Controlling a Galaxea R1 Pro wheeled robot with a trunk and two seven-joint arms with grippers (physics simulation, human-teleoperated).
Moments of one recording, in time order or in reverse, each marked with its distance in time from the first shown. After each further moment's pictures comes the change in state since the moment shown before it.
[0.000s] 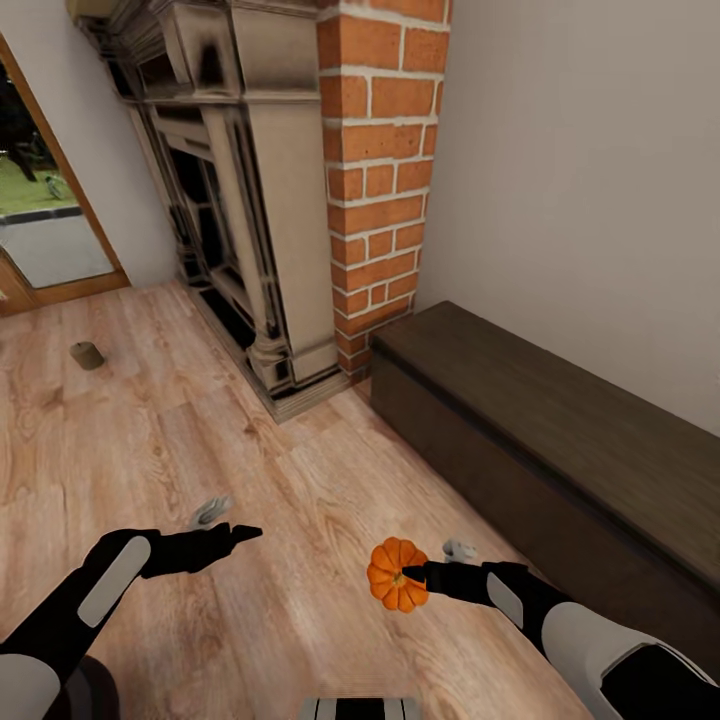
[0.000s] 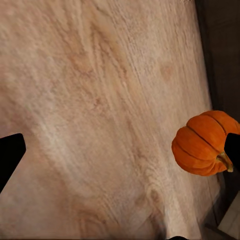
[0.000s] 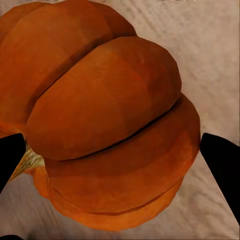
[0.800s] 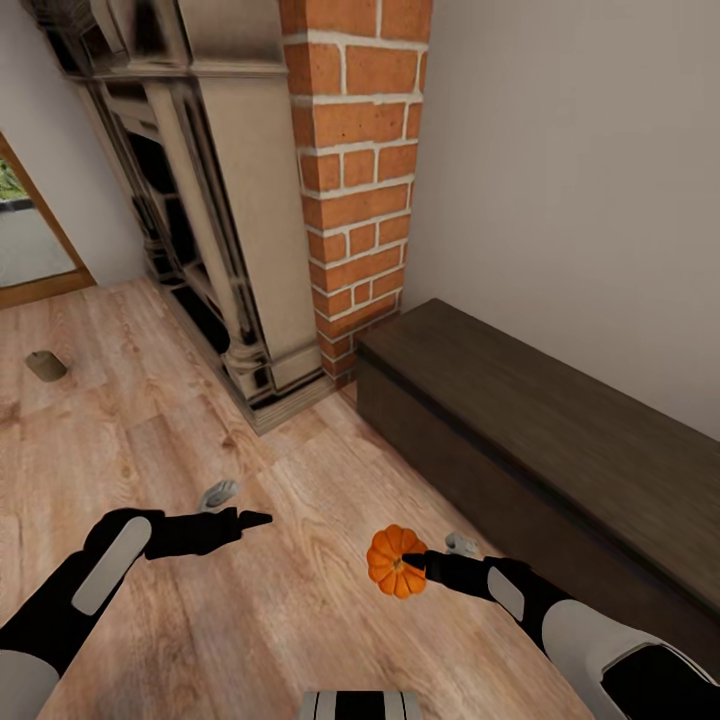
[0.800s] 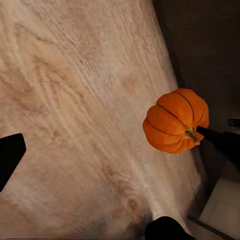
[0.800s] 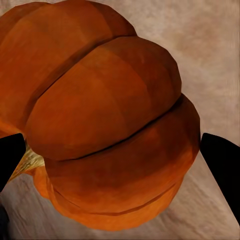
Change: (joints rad) left arm -0.002 0.005 0.007 -0.164 0.025 0.125 0.006; right arm -0.003 0.000 -0.069 -0.007 -0.044 0.000 0.001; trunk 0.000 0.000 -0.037
